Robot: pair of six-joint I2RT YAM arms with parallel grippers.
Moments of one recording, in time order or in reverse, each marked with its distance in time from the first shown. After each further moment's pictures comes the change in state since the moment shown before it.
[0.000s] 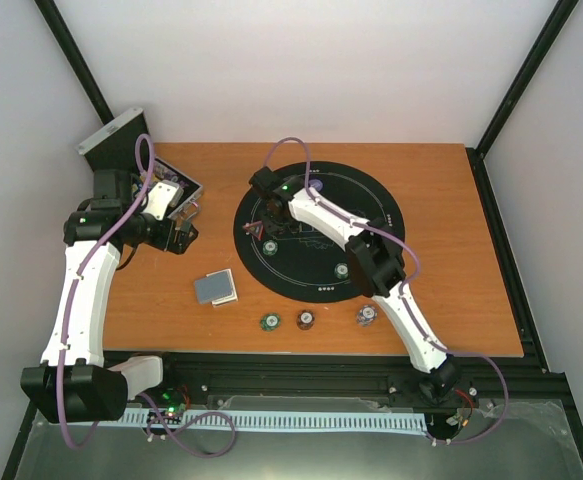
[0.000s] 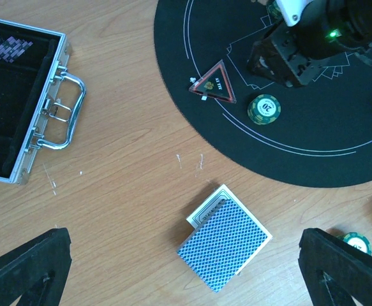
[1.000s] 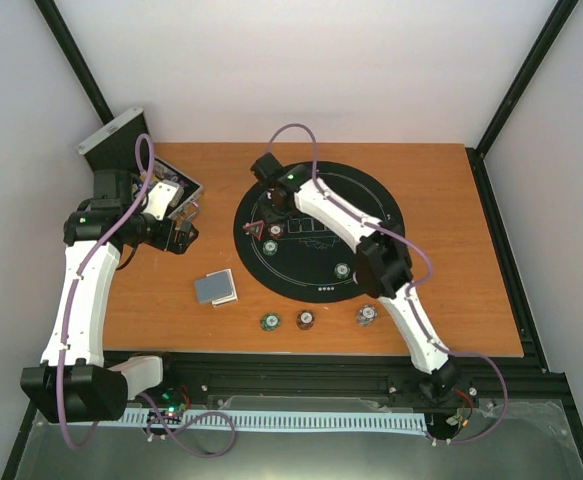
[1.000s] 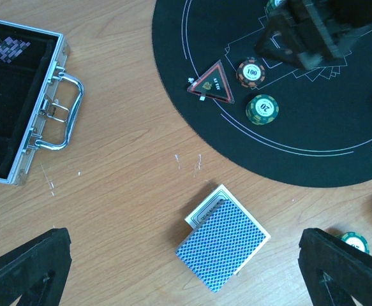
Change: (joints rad) left arm 0.000 0.000 0.000 -0.001 0.012 0.000; right arm -0.010 0.002 0.129 -0.077 -0.034 -0.008
